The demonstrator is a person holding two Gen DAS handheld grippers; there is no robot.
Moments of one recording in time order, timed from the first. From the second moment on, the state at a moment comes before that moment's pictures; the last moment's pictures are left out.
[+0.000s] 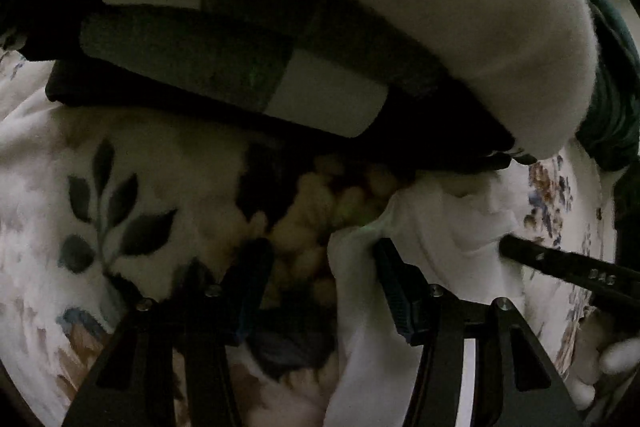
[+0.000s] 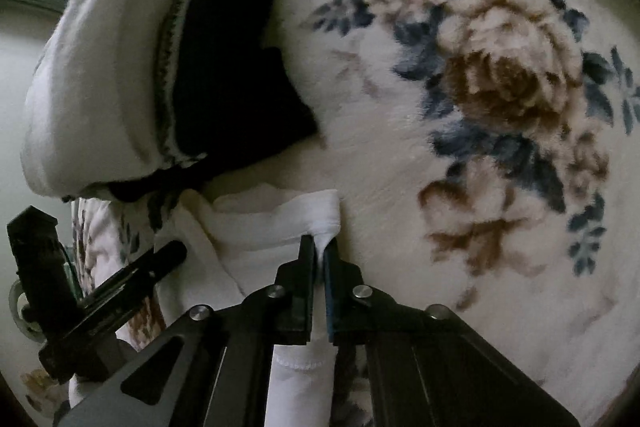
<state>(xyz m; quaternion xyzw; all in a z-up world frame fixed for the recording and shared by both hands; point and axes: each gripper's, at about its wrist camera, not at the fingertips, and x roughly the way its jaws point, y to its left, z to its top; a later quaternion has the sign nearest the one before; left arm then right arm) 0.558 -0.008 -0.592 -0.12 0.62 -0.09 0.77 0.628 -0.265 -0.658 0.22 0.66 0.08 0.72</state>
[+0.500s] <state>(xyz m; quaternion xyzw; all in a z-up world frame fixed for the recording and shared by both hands) 0.300 0.090 -0.485 -0.19 0.64 -0.18 0.72 0.358 -0.286 -0.565 0.29 0.68 0.03 0.67</state>
